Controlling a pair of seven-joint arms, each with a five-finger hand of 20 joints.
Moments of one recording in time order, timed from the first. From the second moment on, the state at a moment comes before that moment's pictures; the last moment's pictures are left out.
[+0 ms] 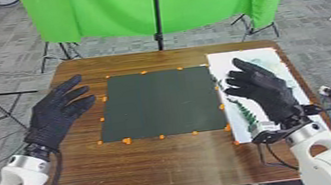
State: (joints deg) left arm 118.2 -65.6 -103.7 -122.4 40.0 -8.5 -5.4; right arm -113.2 -83.3 102.6 -121.9 -70.7 -23.0 5.9
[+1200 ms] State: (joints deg) left arm 133.4 -66.3 -112.9 -127.7 39.7 -6.4 -2.7; right arm -118.0 -61.1 103.4 -129.8 -123.8 -18.3 22.8
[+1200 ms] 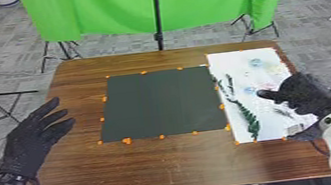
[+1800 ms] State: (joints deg) left arm 132.6 -66.2 -112.4 -127.7 39.6 -4.9 -2.8; right arm -112.1 -56.2 89.2 -124.5 -135.2 -31.1 30.3
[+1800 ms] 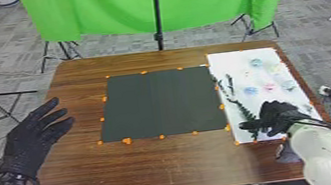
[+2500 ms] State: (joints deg) left arm 131.2 -65.5 -112.1 -127.6 39.6 -4.4 -3.6; right arm -100.9 -52.4 78.9 -120.9 -141.1 -44.1 32.6
